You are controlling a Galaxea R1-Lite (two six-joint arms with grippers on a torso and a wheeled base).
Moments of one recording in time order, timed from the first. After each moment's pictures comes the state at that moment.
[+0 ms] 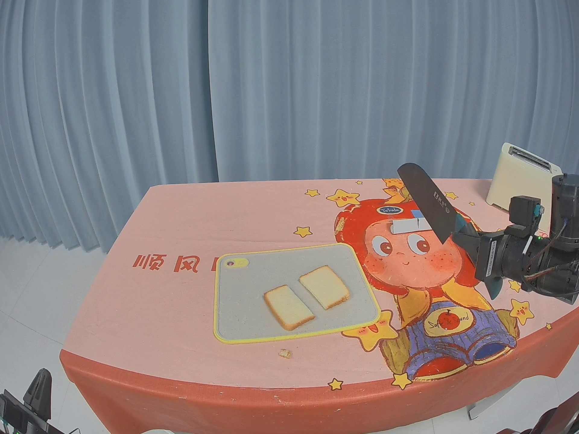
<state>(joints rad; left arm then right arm) -0.01 0.02 -0.02 0.00 0.01 0.00 0.45 1.40 -0.65 -0.36 -0.13 0.17</state>
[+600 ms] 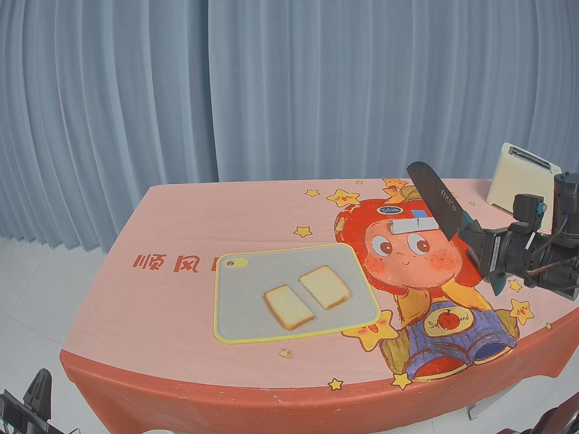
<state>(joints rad) -0.01 0.02 -0.02 0.00 0.01 0.00 0.42 1.40 -0.65 -0.35 -0.13 0.17</state>
